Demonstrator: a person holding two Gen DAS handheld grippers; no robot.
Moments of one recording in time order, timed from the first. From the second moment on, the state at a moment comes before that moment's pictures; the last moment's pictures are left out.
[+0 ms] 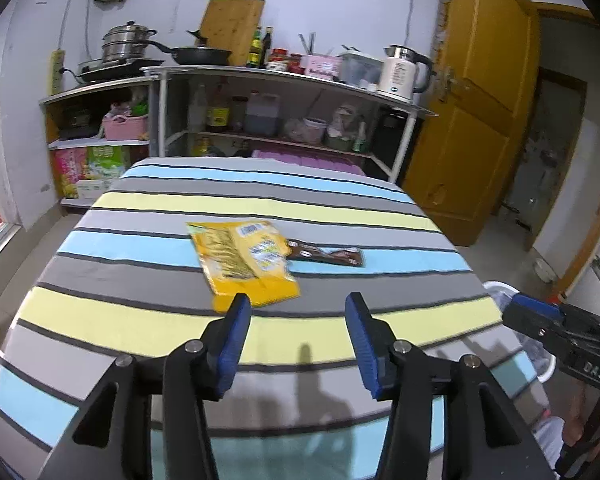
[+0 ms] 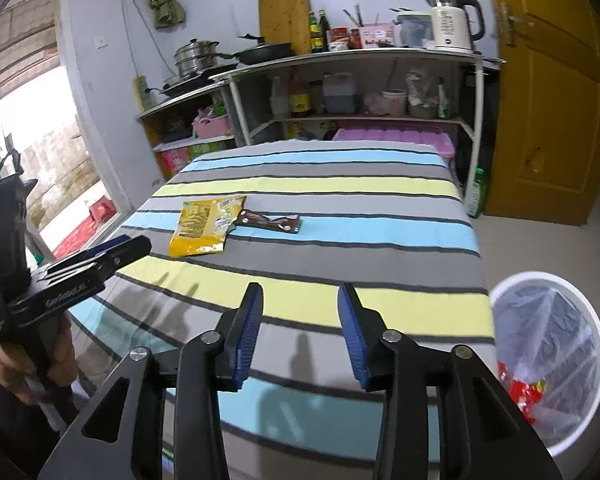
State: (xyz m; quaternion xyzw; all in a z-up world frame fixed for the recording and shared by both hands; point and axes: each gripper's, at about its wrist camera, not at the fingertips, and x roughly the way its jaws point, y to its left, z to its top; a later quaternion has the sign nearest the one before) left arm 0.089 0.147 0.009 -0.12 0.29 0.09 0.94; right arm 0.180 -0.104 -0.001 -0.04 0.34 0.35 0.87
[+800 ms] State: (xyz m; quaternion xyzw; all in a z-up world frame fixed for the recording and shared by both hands) left arm 0.168 0.207 -0.045 -0.19 0.38 0.13 0.89; right arm 0.257 -0.004 -0.026 -0.15 0.33 0.42 0.83
